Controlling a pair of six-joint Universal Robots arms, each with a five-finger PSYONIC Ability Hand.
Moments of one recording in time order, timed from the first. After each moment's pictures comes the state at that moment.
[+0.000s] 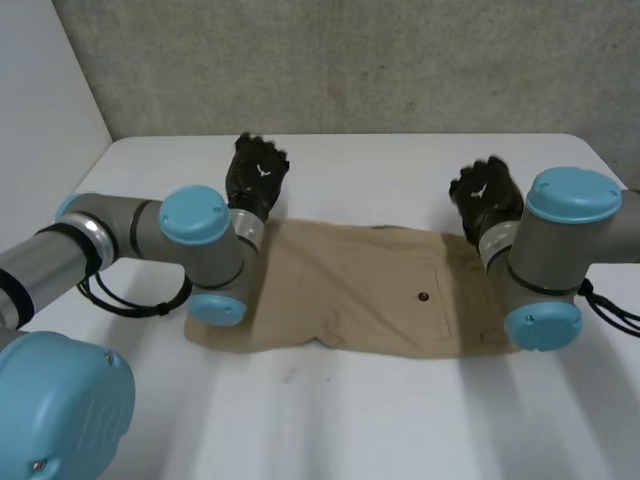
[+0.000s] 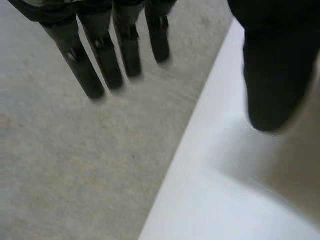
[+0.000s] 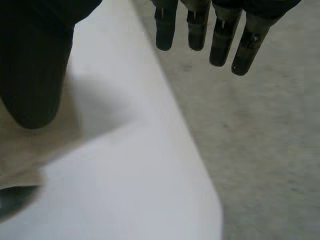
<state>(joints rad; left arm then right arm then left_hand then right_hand) 4.17 -2.62 -0.82 3.57 -1.67 3.98 1.95 -0.86 1.25 -0.27 1.67 2.30 0.36 0.49 0.49 0.49 0.30 0.22 0.26 0.25 0.26 0.10</state>
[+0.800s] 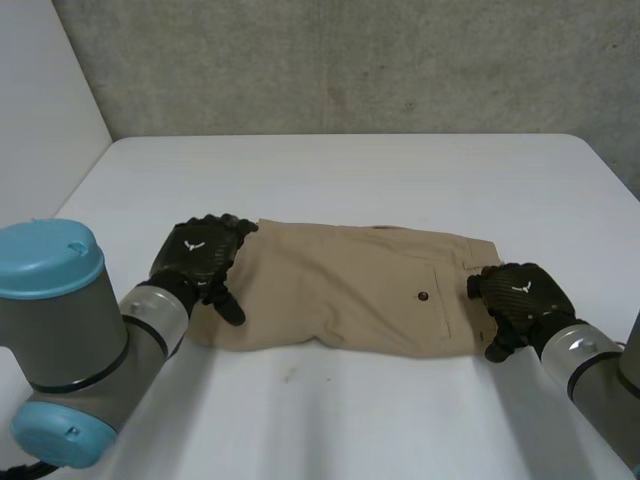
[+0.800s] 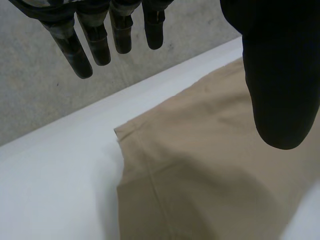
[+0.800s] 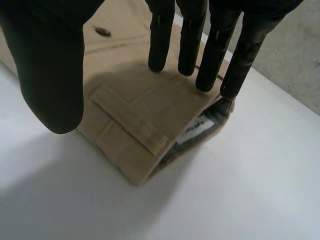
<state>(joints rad) 4.25 -1.88 -1.75 3.37 -1.55 3.26 1.75 -1.28 1.97 -0.29 1.33 2.70 0.20 0.20 0.21 0.20 0.05 0.43 0.50 0.50 0.51 0.31</state>
